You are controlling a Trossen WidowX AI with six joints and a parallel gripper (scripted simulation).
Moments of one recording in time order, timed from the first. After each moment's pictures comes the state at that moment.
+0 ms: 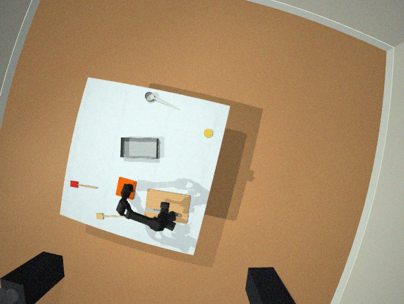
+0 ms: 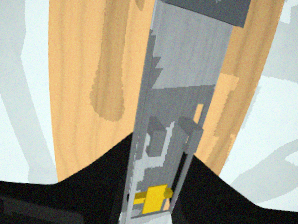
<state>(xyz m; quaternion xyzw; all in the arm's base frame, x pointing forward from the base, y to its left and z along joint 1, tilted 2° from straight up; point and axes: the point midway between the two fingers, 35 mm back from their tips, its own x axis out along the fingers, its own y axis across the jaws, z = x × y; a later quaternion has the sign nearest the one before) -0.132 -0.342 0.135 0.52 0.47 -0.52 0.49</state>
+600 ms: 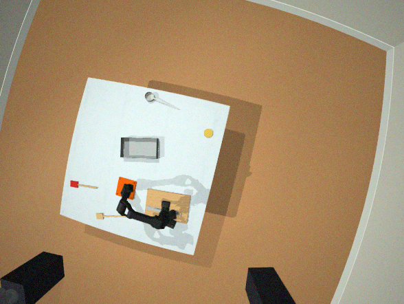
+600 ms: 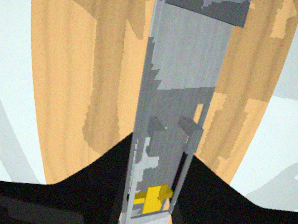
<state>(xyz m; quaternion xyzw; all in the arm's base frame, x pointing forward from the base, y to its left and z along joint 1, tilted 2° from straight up) -0.131 -0.342 0.106 0.52 0.47 -0.52 0.49</state>
